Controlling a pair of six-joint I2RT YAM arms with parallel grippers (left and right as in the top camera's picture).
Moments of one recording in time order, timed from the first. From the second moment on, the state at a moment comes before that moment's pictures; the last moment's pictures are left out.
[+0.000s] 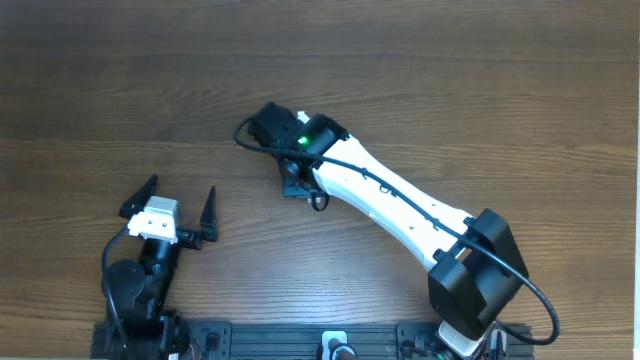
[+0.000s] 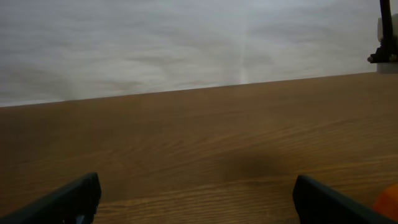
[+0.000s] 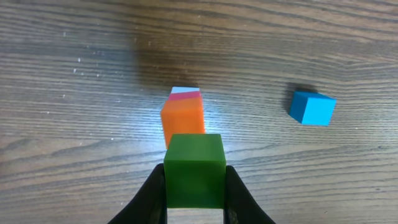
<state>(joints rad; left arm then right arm) 0.01 0.01 0.01 -0.06 0.18 0.03 0.80 1.86 1.55 -1.17 0.16 0.75</state>
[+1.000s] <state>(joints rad) 0.01 0.01 0.01 -0.06 0.18 0.03 0.80 1.89 1.55 -1.13 0.15 0.75</state>
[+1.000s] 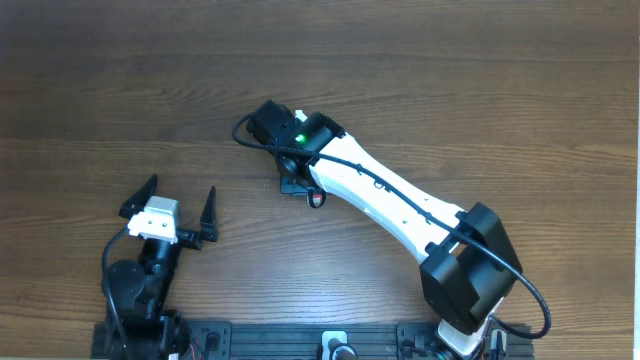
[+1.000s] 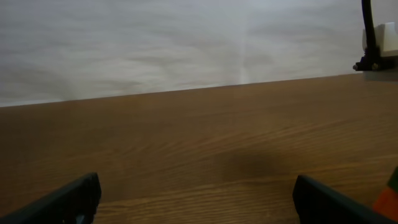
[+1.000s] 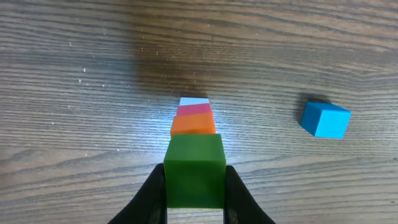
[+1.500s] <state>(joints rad) 0.01 0.01 0.01 -0.06 0.18 0.03 0.80 1.90 1.55 -1.12 0.15 0.74</state>
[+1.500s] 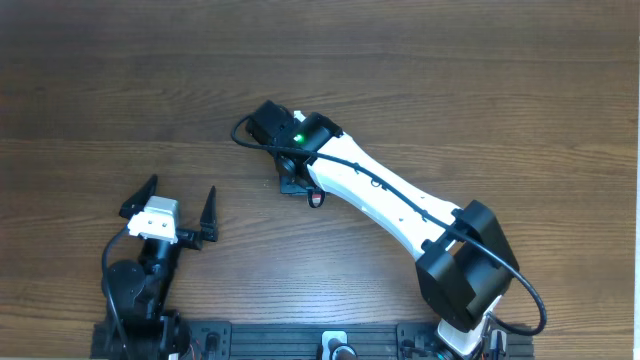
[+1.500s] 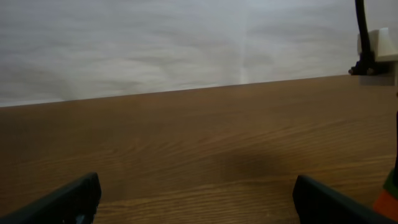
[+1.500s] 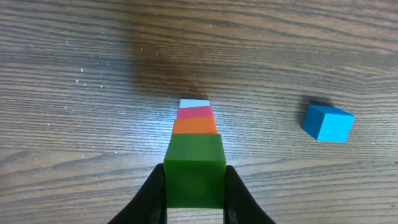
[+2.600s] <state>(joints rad) 0.01 0.01 0.01 -0.06 0.18 0.03 0.80 1.90 1.55 -1.12 0.15 0.73</state>
